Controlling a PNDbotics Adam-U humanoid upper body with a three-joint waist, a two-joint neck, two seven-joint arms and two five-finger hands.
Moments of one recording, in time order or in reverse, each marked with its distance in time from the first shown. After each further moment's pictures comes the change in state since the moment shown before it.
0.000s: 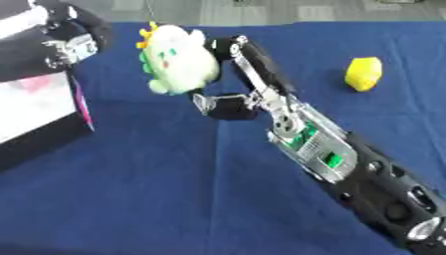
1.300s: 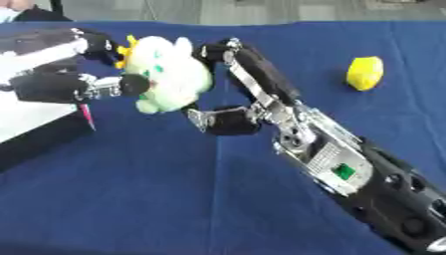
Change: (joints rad) left arm -0.006 -0.049 -0.045 0.069 -0.099 -0.122 -0.165; right arm 0.025 -0.049 0.021 -0.140 0.044 -0.034 0.067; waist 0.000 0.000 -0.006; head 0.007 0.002
